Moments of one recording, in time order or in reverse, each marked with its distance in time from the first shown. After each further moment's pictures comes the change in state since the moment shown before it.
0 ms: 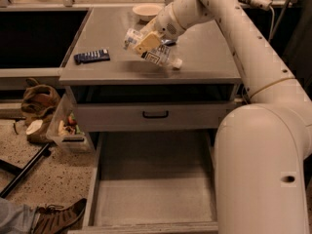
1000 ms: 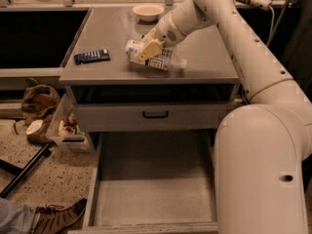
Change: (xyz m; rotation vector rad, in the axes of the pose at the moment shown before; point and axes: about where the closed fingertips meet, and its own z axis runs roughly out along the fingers) arm 0.024 0.009 0.012 -0.043 0.050 0.036
